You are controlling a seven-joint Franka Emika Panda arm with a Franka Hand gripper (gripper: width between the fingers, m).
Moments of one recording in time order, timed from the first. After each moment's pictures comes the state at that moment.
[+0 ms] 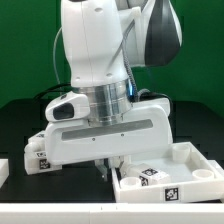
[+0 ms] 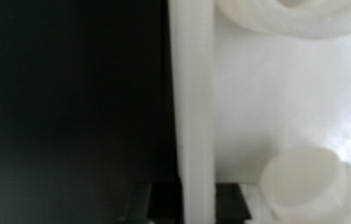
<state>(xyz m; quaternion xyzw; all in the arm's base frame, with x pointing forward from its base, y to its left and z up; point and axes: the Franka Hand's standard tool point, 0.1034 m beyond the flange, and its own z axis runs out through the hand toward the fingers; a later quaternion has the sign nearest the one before) 0.556 -0.026 0.009 -1.00 0.00 -0.01 0.07</state>
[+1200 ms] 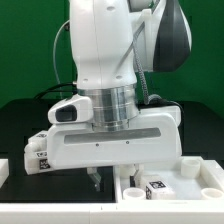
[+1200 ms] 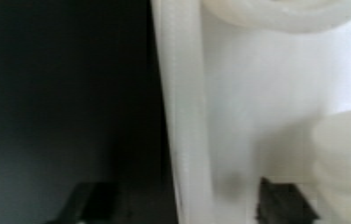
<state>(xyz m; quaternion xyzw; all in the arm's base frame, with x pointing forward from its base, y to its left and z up) 0.586 -0.022 0.008 -1.00 0.05 -0.03 0.06</state>
